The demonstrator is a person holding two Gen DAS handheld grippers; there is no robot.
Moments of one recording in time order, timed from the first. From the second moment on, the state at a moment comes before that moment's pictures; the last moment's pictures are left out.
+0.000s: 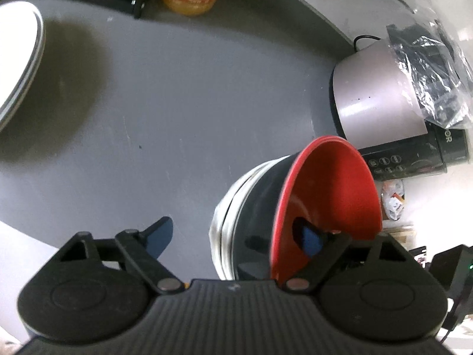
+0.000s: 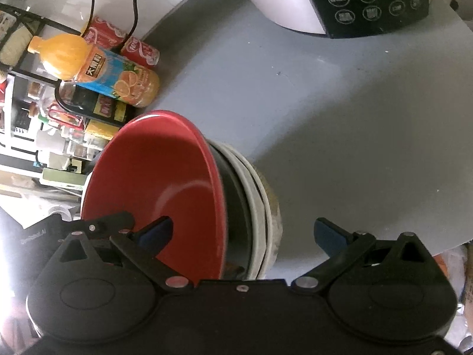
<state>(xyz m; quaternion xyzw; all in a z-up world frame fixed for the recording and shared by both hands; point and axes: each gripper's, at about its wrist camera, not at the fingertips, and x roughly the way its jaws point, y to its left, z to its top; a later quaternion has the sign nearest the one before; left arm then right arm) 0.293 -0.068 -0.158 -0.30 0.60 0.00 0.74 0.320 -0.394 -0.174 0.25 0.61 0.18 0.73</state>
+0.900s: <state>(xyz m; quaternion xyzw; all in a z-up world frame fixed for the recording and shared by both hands) 0.276 -0.048 -0.194 -0.38 0.58 -0.08 0.71 0.315 -0.394 -0.190 0.31 0.60 0.19 0.71</state>
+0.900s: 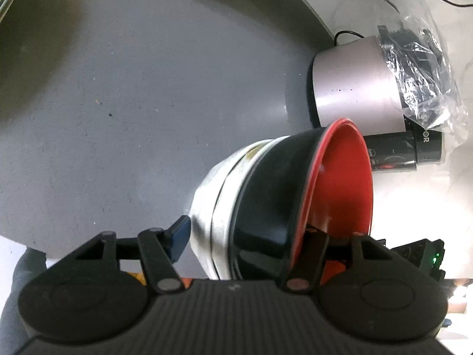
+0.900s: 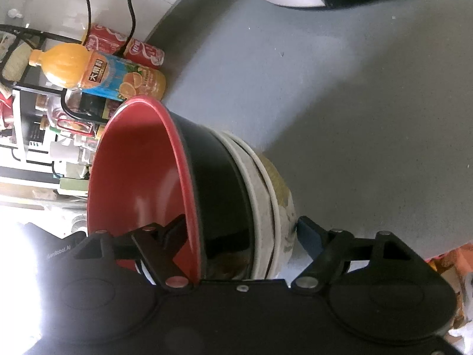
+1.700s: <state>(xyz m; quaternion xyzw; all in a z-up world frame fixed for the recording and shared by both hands) 0.277 -0.046 -0.194 -0.38 0.57 -0.11 0.72 0.315 -0.402 -0.199 0.31 0.59 0.20 0.71</state>
